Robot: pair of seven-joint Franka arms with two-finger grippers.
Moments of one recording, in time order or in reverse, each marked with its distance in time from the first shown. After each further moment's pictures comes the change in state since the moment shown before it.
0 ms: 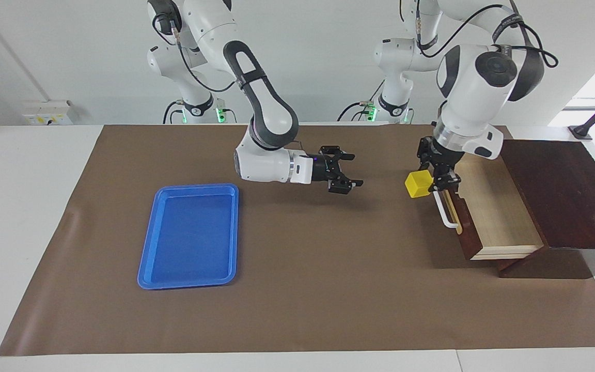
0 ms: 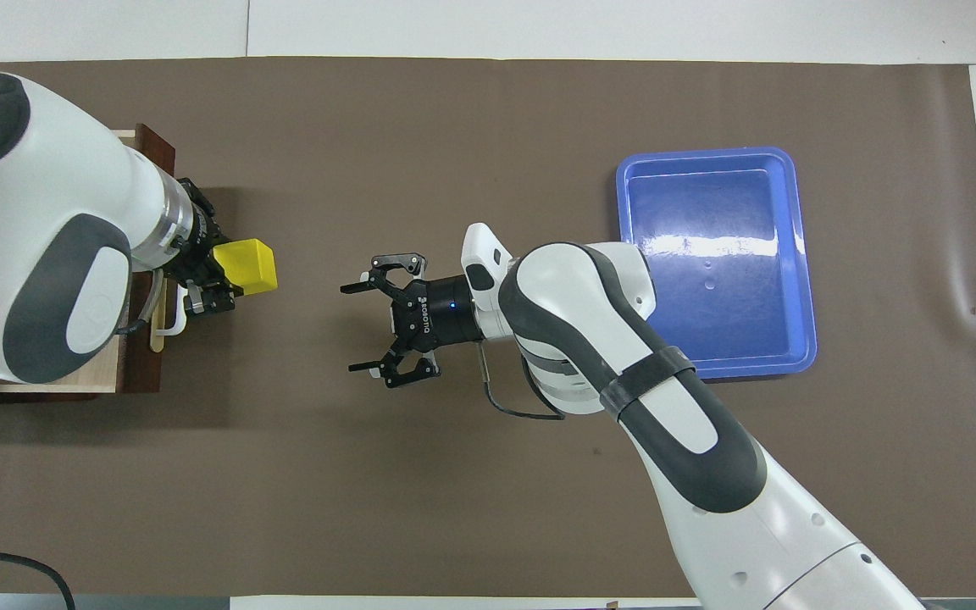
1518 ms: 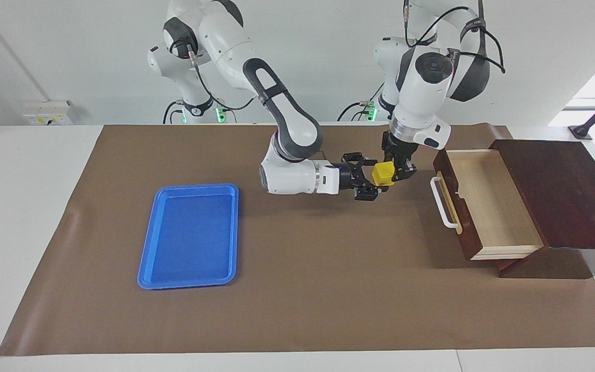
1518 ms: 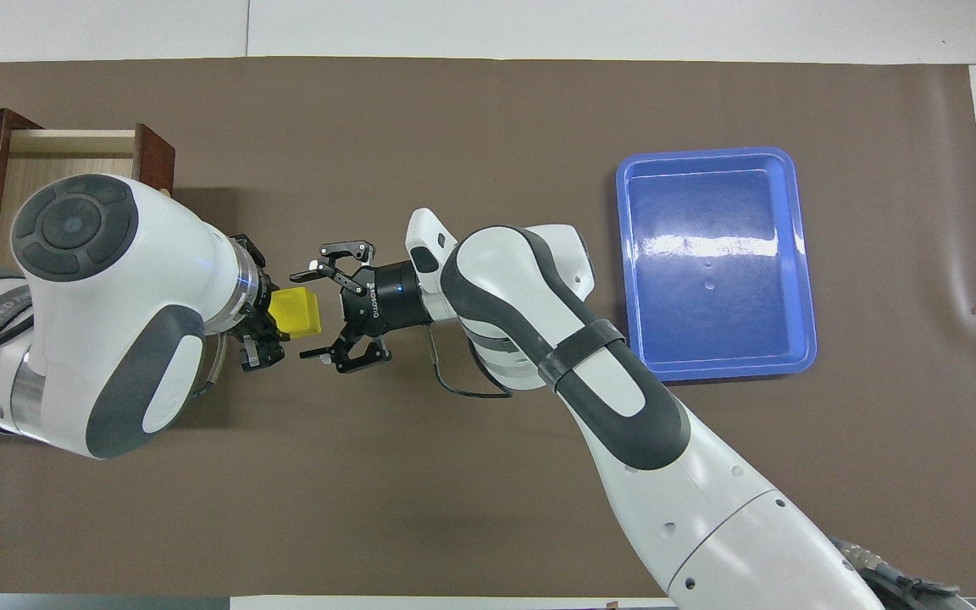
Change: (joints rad) left arm -0.083 -0.092 0.000 -0.172 -0.007 0.084 -0.066; right arm 0.008 0.176 0.055 0.229 0.001 0.011 0.042
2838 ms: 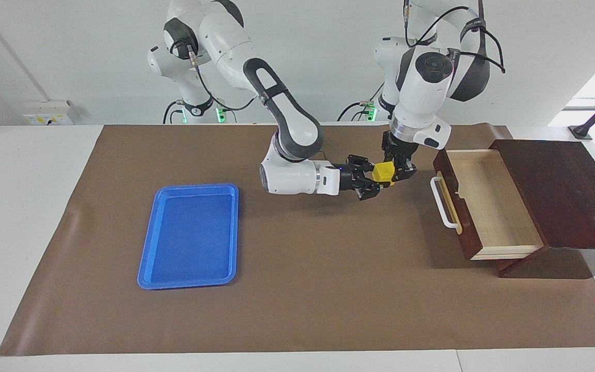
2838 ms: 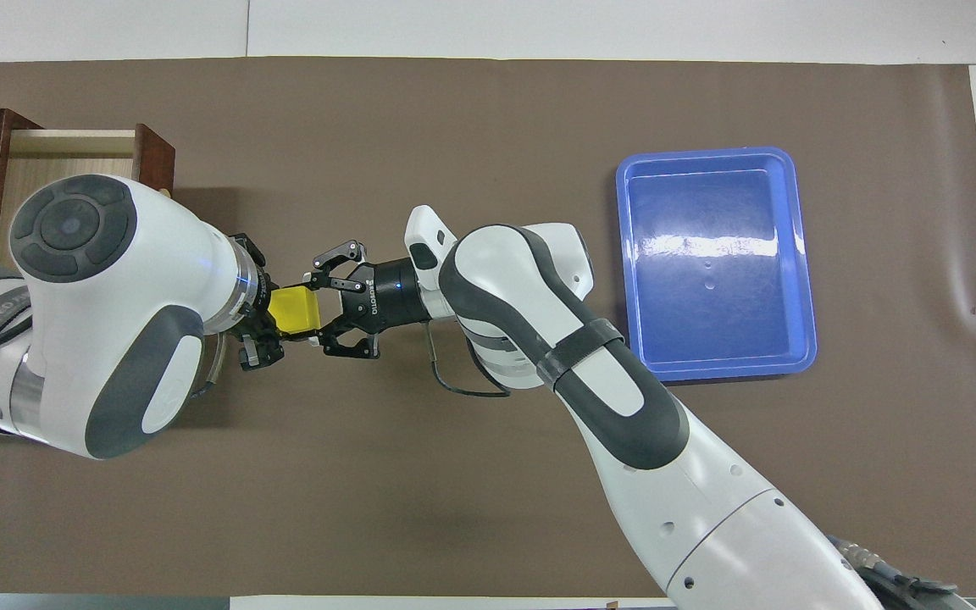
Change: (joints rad) left arm 0.000 -0.002 0.001 0.000 0.000 0.005 0.005; right arm 0.000 0.004 0.002 0.008 -0.001 0.015 0.012
